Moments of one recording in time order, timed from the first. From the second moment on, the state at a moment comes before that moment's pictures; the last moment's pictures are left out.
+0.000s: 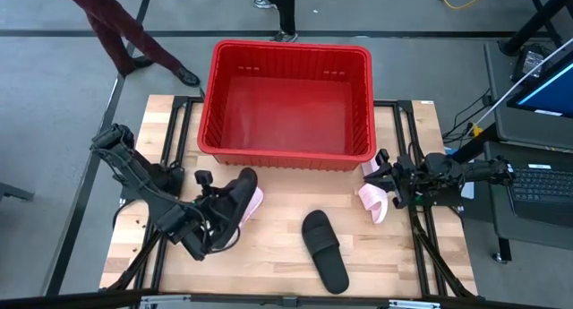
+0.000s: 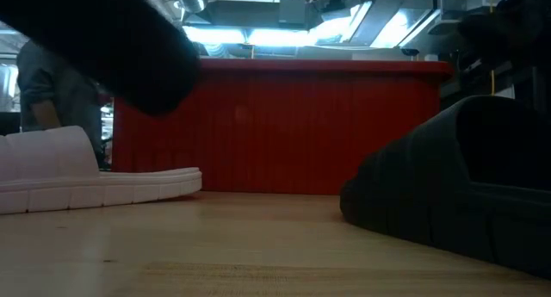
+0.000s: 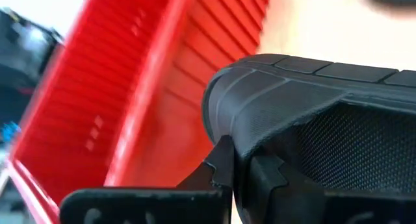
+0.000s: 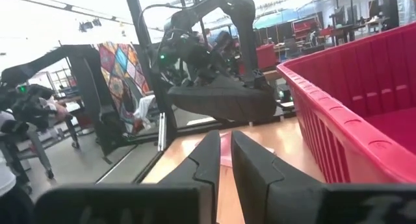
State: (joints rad) left arm -0.77 1.48 1.20 -1.31 -1.05 -0.81; right arm 0.13 0.00 0.01 0.17 -0.04 0.26
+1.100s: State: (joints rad) left arm -0.59 1.31 1.20 -0.58 -1.10 0.07; right arm 0.13 0.00 0.01 0.35 -0.09 0.30
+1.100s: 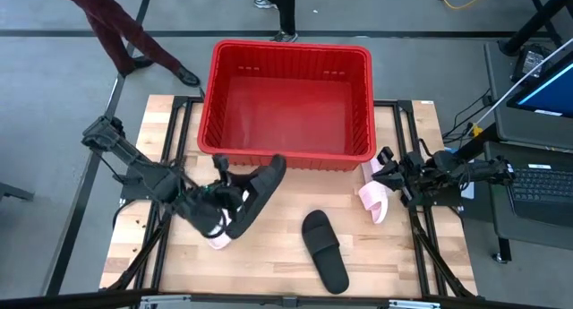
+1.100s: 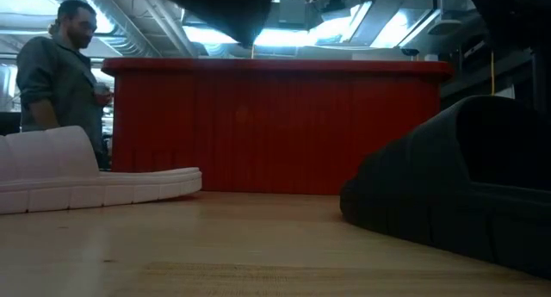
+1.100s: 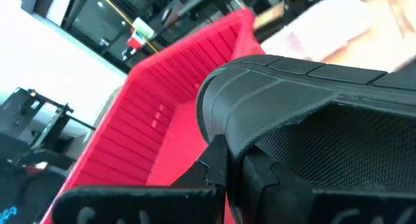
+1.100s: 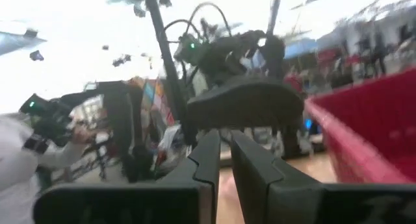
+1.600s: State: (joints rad) left arm -0.30 1.30 1.20 -0.16 -1.08 0.57; right arm 0.13 0.10 0.32 0.10 0.17 0.02
